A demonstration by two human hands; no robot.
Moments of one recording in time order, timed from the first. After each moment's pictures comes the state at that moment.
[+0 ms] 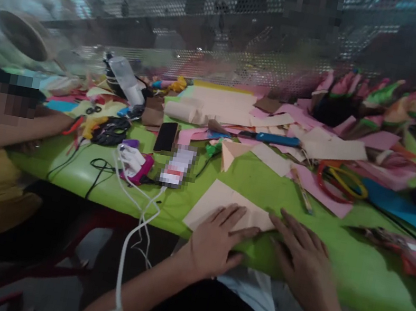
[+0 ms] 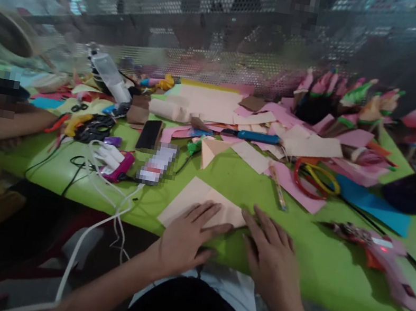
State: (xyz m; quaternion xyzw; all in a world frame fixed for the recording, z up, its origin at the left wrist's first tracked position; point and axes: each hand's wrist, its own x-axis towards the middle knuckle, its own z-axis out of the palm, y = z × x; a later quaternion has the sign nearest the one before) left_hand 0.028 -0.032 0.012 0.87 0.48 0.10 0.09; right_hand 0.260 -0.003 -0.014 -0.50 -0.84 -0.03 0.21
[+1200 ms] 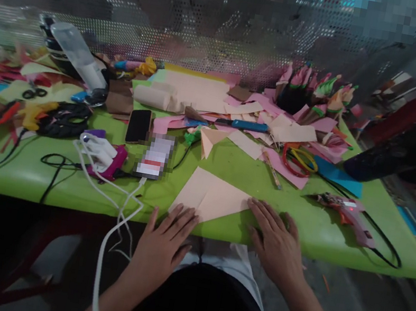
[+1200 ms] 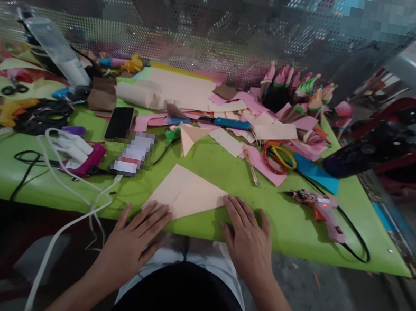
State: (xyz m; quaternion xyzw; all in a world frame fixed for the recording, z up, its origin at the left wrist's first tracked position) left_hand -0.029 -0.087 0.012 0.83 0.54 0.12 -0.01; right_hand 0.250 -0.031 -0.007 -0.53 -0.83 -0.03 0.14
